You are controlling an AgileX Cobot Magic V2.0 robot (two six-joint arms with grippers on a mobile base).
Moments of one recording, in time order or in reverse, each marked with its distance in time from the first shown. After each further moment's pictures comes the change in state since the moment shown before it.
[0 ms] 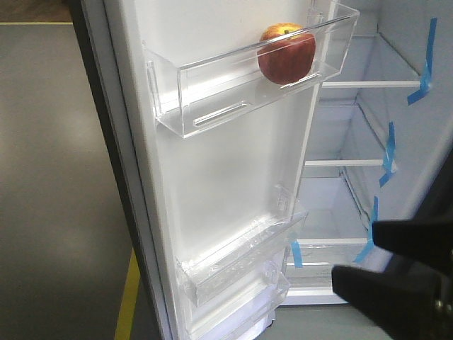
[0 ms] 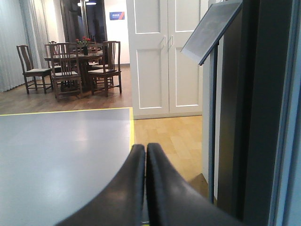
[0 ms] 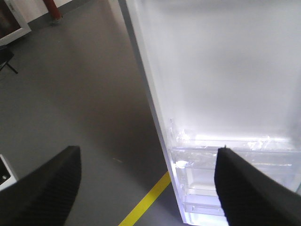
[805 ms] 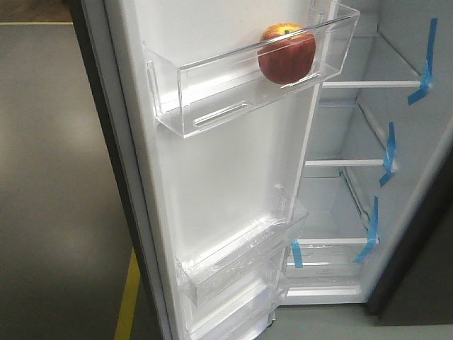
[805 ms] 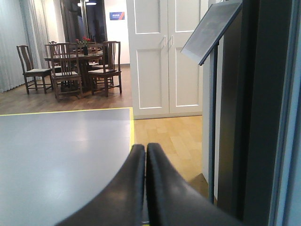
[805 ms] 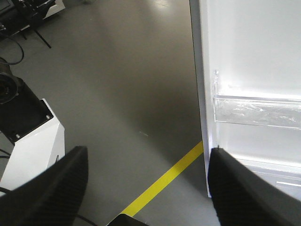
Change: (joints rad) left arm 0.000 0.000 0.000 0.000 0.000 0.000; right arm 0.000 -0.325 0.212 0.001 0.185 0.038
